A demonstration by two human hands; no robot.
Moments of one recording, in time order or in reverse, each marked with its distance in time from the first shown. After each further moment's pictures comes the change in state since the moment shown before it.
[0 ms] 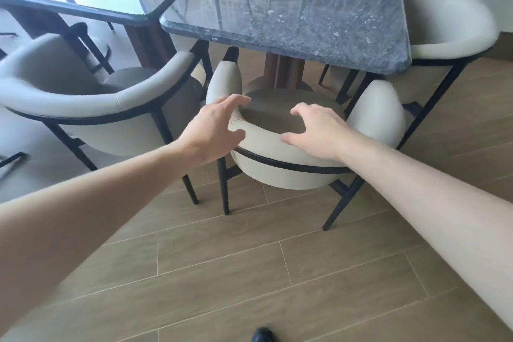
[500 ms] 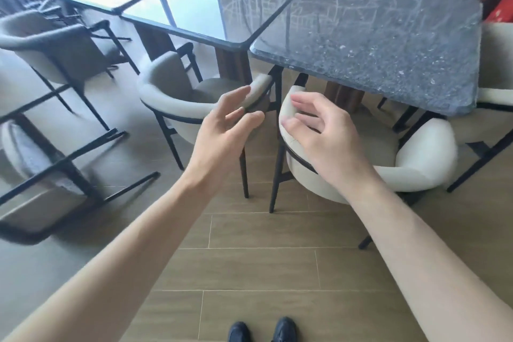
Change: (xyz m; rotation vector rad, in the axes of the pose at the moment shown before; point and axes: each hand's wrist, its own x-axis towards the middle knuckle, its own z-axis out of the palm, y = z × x) left_hand -0.154 0.067 -0.165 -0.752 0.417 -0.238; right_hand -0.123 -0.172 -0.068 0.814 0.186 -0.293
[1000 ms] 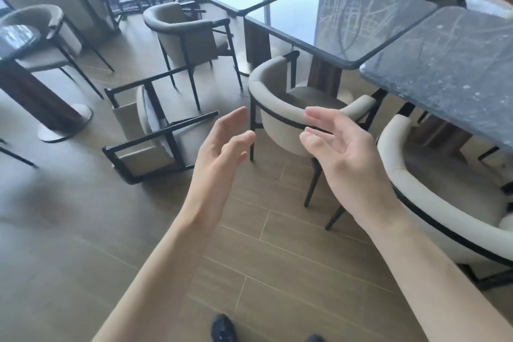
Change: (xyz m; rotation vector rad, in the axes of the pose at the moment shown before) left_hand -0.123 0.020 -0.197 -0.158 0.377 -0.049; right_hand -0.056 -0.126 0.148 0.239 -0.333 -0.089
